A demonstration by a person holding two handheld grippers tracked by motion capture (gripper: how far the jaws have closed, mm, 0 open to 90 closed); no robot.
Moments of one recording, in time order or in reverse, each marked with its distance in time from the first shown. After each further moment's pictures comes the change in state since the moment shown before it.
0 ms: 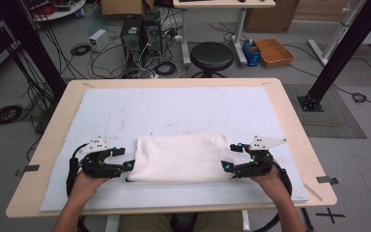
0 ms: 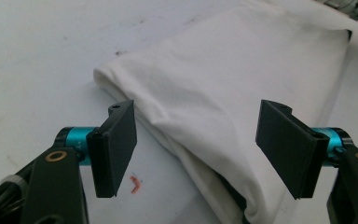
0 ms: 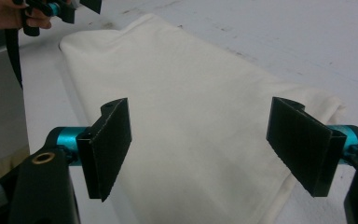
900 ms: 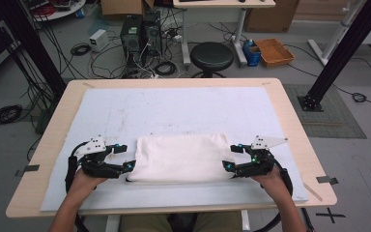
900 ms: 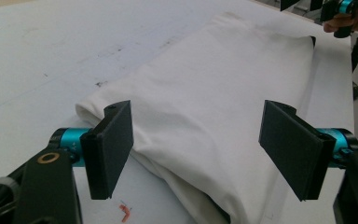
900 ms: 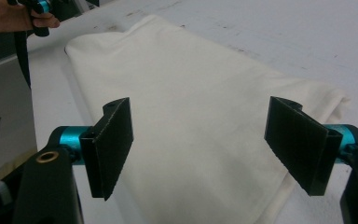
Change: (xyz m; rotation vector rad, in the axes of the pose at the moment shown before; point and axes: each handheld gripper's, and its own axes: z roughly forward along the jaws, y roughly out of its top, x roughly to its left) left arm -0.001 0.009 -0.006 -0.093 -0.101 0.121; right arm -0.005 -0.003 -0.001 -0.006 0.027 0.038
